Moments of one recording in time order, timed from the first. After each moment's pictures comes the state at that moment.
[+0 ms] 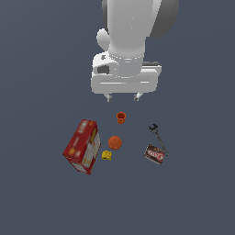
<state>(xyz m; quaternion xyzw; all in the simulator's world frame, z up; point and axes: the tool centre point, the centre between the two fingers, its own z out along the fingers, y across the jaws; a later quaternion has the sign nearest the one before) -0.011 0.020 0.319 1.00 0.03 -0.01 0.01</state>
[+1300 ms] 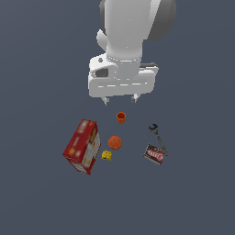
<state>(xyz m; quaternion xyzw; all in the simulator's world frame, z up) -0.002 0.011 0.317 1.00 0.08 0.00 0.02</state>
